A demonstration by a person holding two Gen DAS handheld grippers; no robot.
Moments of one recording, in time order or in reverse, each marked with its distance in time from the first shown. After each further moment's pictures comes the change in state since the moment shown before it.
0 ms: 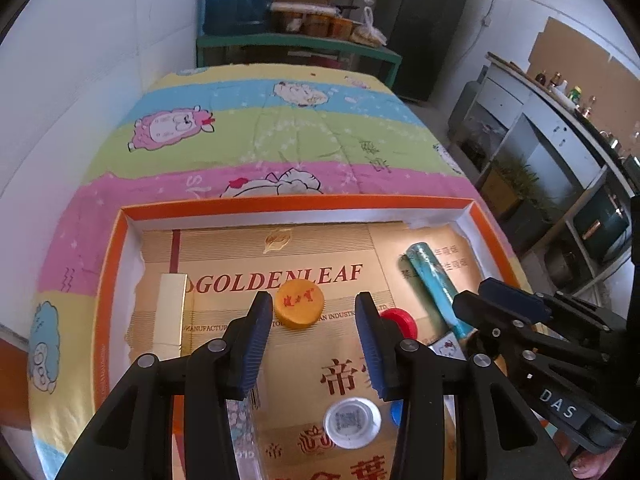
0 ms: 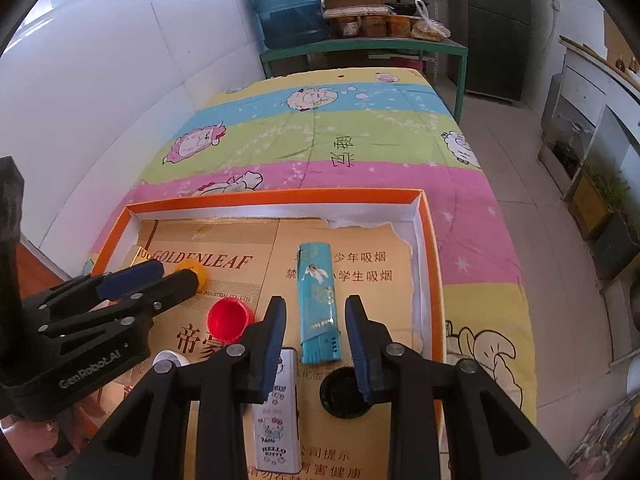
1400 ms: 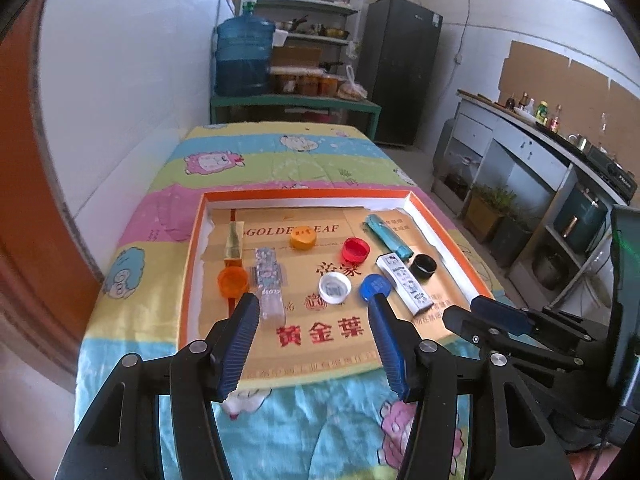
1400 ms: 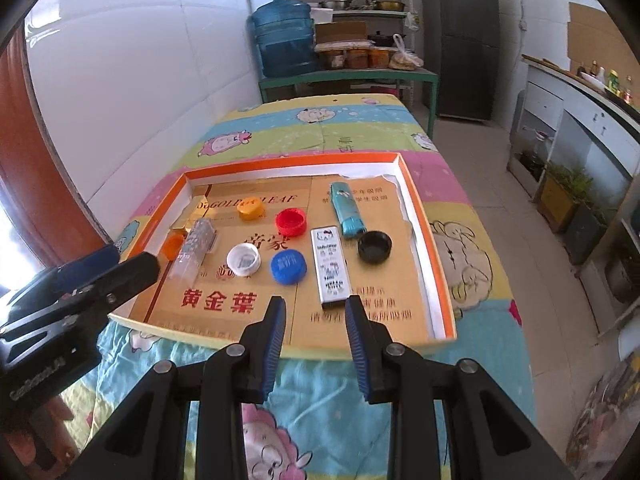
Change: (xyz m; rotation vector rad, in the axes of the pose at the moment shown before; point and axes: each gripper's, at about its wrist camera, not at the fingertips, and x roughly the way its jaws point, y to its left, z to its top) left arm -0.142 -0.002 -0.113 0.056 -0.228 0.010; right arm -0.096 0.051 -0.105 0.024 -0.133 -0.086
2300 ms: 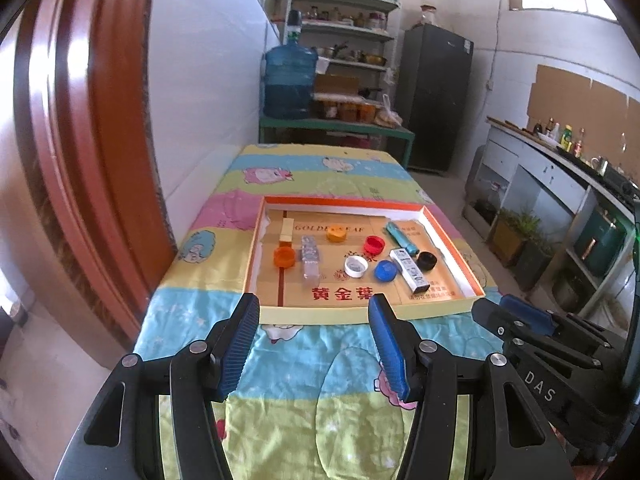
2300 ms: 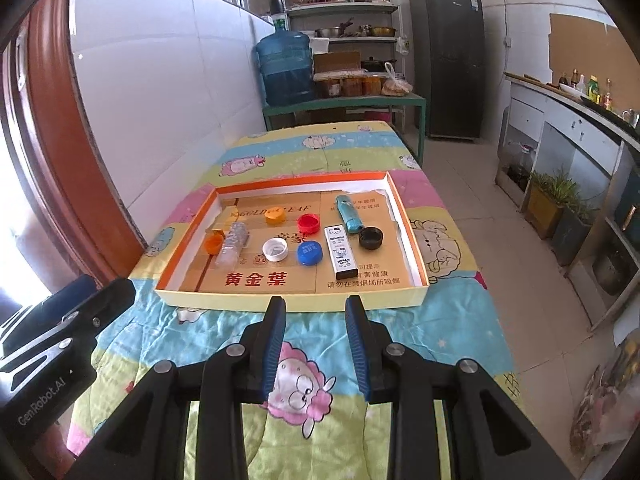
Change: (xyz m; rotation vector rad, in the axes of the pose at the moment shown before) left arm -0.109 -0.009 -0.040 -0.064 -0.090 0.147; right arm -0.086 0.016 -0.033 0.012 -0.098 -0.006
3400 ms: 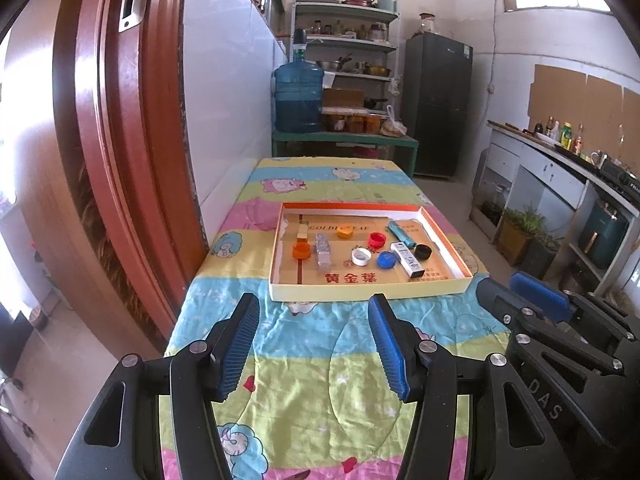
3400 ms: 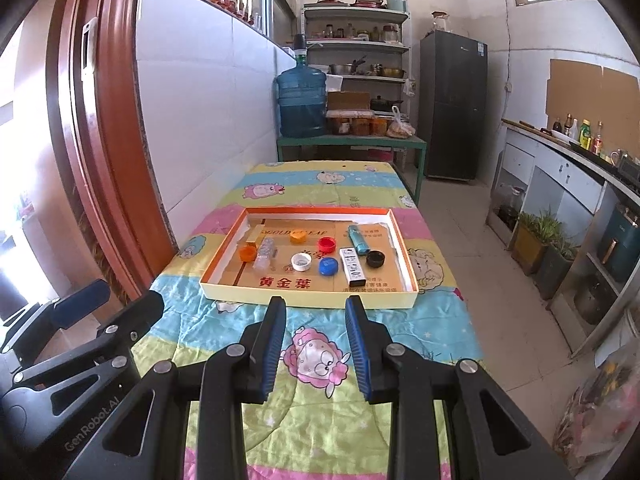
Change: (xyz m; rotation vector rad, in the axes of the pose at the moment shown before) left arm -0.072 0.001 -0.022 0.029 -0.040 0.044; right arm -0.082 0.042 -0.021 -0.086 -0.119 -0.031
